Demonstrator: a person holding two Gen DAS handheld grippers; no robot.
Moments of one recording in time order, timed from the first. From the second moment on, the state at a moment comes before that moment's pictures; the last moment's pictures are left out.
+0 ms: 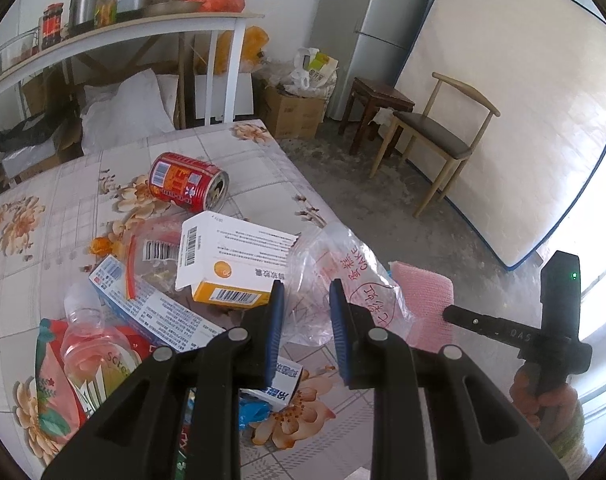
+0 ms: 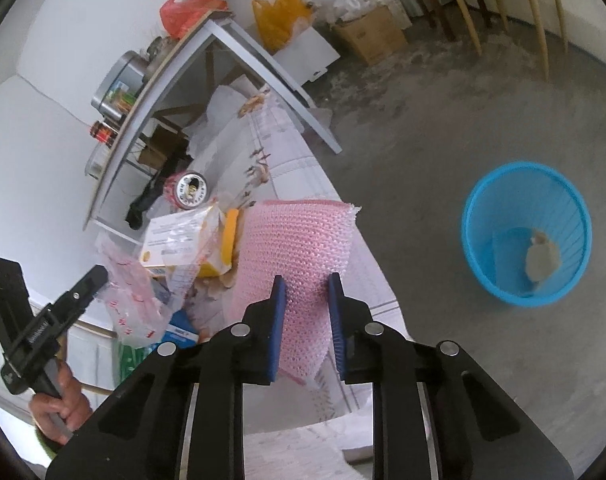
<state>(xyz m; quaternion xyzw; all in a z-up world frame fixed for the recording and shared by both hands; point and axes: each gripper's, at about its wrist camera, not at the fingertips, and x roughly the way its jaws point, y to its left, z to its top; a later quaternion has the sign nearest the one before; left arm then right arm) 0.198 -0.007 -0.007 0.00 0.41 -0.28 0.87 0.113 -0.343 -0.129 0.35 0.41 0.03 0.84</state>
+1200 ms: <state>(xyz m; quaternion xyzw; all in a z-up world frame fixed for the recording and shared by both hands) 0.161 -0.052 0.026 0.06 0.35 -0.29 0.89 0.070 -0.371 -0.107 0.41 0.34 0.03 0.84</state>
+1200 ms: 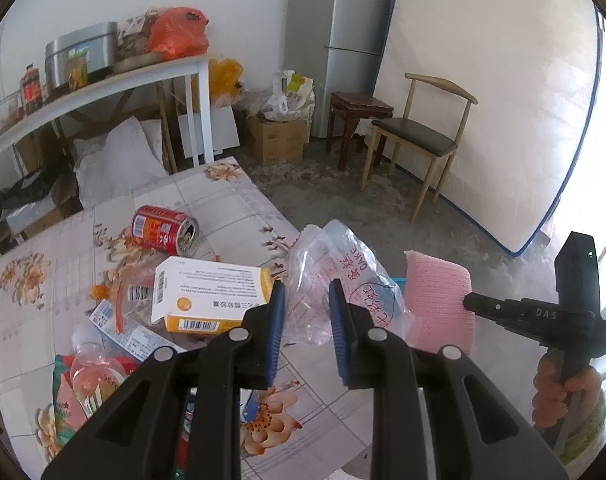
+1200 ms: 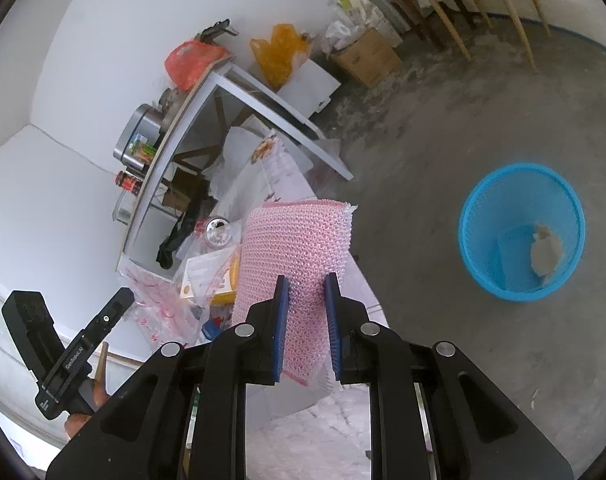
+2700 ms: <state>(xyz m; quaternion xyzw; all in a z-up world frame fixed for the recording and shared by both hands) 0.241 -0.362 -0.144 0.27 0.50 -0.37 0.74 0.087 -0.514 -0.219 0.37 0.41 -0.24 0.80</state>
